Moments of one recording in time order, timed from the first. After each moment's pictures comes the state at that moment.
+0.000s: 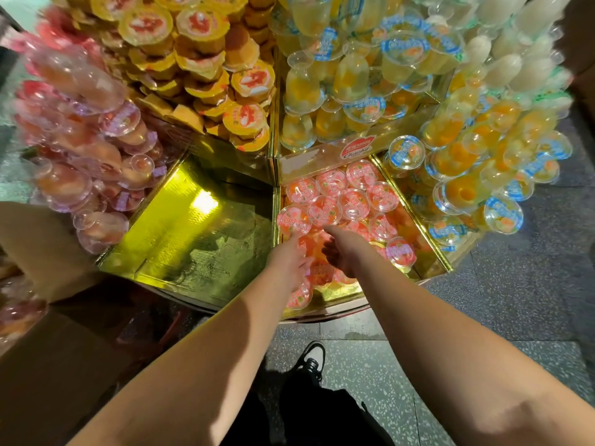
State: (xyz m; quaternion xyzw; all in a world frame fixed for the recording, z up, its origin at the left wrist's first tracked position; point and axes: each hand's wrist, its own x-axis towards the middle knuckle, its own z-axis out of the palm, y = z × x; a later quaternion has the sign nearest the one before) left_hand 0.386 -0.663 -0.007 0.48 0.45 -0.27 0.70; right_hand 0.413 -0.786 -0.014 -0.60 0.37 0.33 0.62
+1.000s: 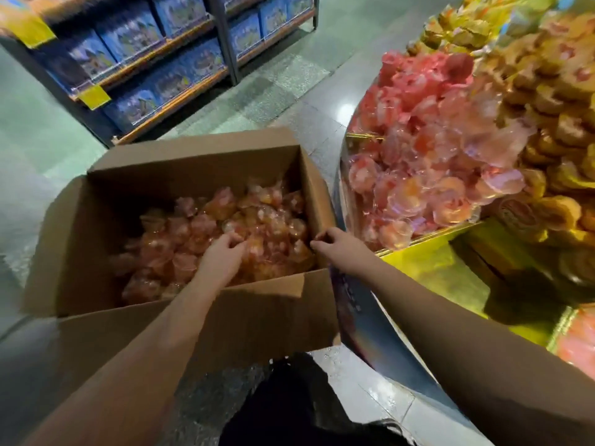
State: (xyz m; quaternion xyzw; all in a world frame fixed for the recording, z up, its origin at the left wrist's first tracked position) left_hand 0.122 -0.113 0.057 0.72 0.53 0.00 0.45; right_hand 0.308 -0.271 0.072 -0.83 -0.27 0.41 0.26
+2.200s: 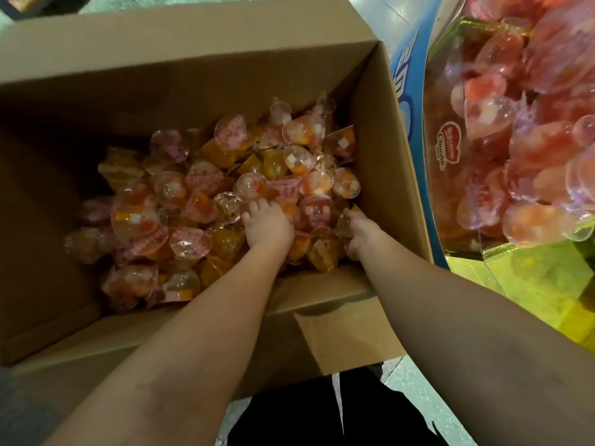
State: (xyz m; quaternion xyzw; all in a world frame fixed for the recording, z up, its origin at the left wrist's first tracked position) left_hand 0.182 -0.006 -0.157 0.85 0.43 -0.26 0.14; right_hand 0.298 -0.118 -0.160 -0.69 0.38 0.48 0.39
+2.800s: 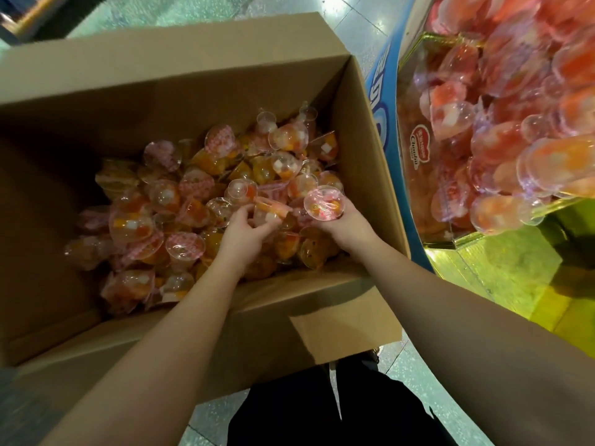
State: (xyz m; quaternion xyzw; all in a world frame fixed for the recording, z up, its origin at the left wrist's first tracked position) left_hand 0.140 0.002 -0.098 0.62 0.52 -0.06 0.58; right_hand 0.289 -0.138 -0.088 -0.81 -0.06 0.48 0.33
